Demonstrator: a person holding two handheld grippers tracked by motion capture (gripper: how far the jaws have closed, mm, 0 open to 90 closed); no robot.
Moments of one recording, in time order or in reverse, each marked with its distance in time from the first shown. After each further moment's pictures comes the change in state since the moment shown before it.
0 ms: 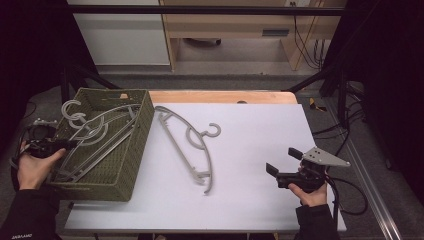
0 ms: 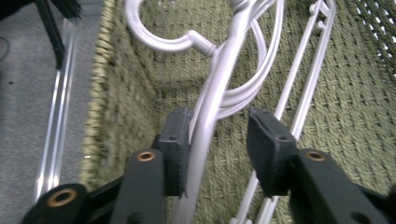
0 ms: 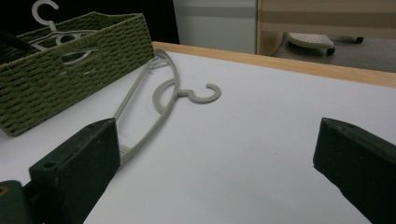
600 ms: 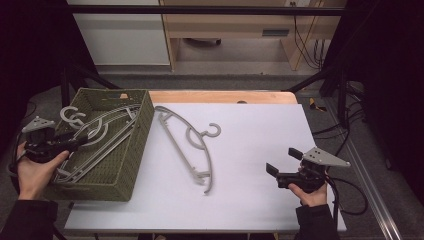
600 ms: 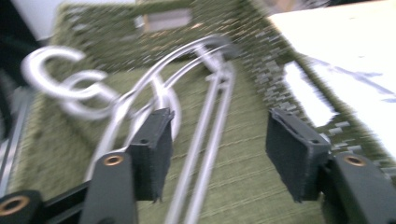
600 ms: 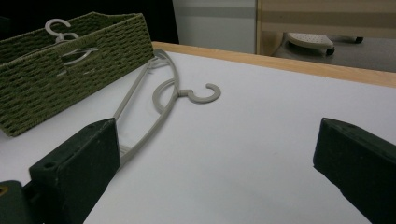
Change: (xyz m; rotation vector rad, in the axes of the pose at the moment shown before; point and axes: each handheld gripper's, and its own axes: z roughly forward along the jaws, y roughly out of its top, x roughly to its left) left arm -0.050 0.002 -0.048 -0.284 -0.210 0.063; right arm 0.000 0.000 0.000 0.000 -0.002 0.000
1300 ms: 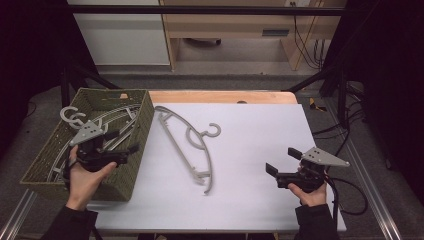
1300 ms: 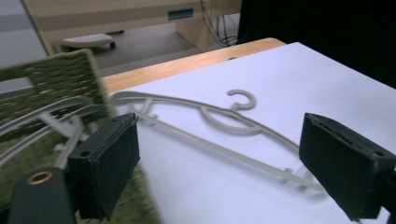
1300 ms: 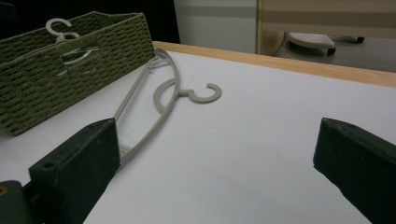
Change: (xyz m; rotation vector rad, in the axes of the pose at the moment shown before) left arm -0.124 0.010 0.025 -0.158 -0.252 0.102; right arm 0.000 0.000 0.001 0.000 0.006 0.001
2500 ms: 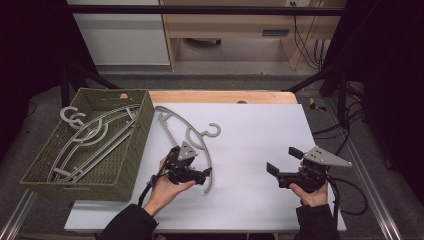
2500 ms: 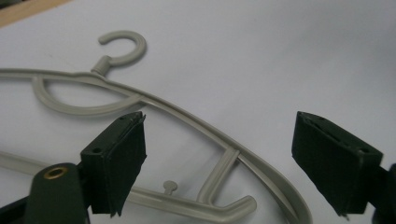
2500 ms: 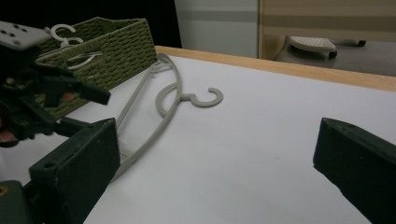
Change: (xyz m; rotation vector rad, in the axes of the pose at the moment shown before) left arm -0.130 -0.042 0.149 0.291 -0.133 0.160; right arm 0.000 0.002 -0.003 -0.013 0.008 -0.001
